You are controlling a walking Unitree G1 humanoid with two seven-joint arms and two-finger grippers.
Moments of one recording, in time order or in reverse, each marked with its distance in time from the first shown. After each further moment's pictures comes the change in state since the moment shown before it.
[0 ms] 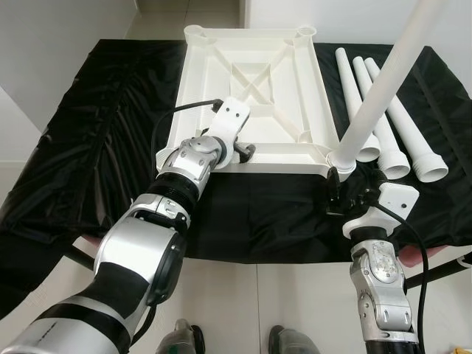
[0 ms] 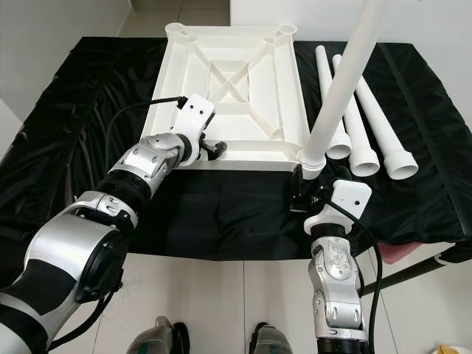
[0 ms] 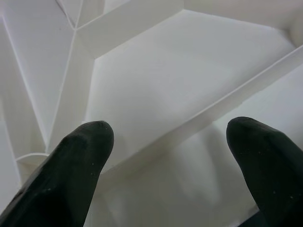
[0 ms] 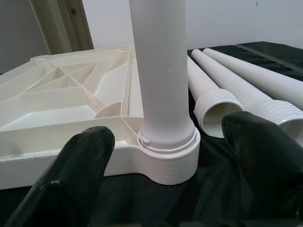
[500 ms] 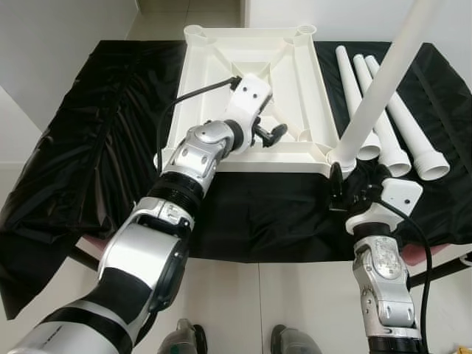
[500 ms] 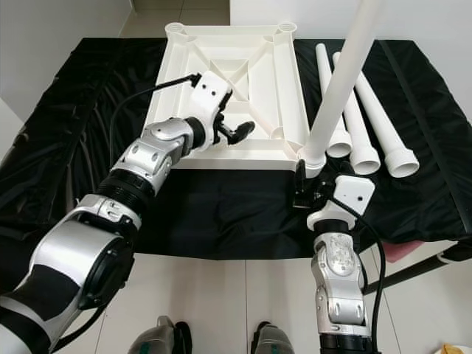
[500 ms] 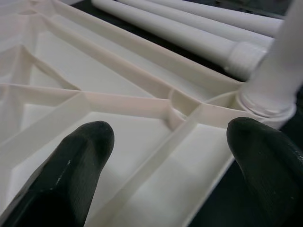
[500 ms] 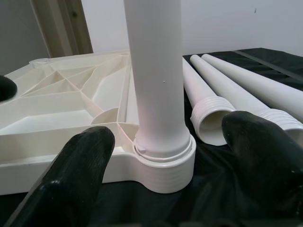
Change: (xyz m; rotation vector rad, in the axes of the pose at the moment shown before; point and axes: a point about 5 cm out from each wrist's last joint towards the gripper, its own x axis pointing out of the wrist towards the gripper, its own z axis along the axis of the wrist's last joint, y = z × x) left arm -0.011 -0.032 0.039 0.034 -0.296 -0.320; right arm 0.005 -0.001 0.004 -0.021 -0.018 0.010
